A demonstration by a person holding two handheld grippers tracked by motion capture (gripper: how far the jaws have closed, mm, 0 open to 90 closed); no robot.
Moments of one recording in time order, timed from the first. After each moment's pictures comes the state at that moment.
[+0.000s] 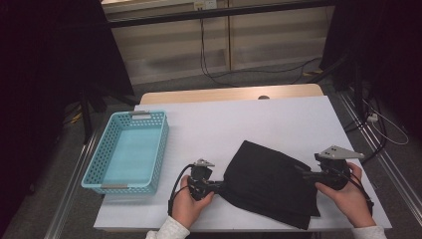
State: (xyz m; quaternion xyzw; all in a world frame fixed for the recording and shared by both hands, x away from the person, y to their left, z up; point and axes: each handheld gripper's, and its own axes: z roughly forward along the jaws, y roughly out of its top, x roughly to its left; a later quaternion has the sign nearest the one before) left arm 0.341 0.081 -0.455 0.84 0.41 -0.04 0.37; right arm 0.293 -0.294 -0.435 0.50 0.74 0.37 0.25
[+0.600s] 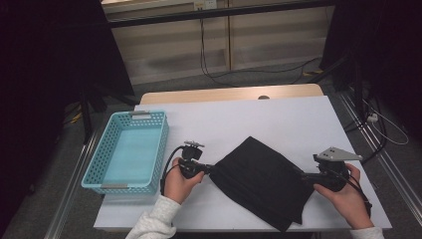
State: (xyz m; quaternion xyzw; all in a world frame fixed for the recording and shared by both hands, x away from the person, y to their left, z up) left arm 0.399 0.100 -0.440 0.83 0.42 -0.05 0.36; right arm 0.291 -0.289 -0.438 0.50 0.74 0.37 0.26
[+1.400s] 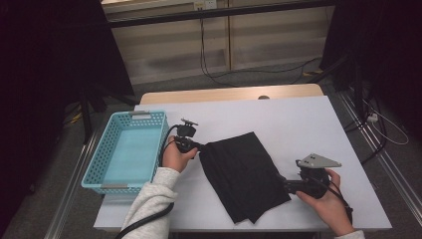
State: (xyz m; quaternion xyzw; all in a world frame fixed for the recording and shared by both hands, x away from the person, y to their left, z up) left arm 0.470 0.114 -0.437 0.84 0.44 -0.01 0.33; right arm 0.287 -0.241 -0.449 0.48 0.75 0.39 0.23
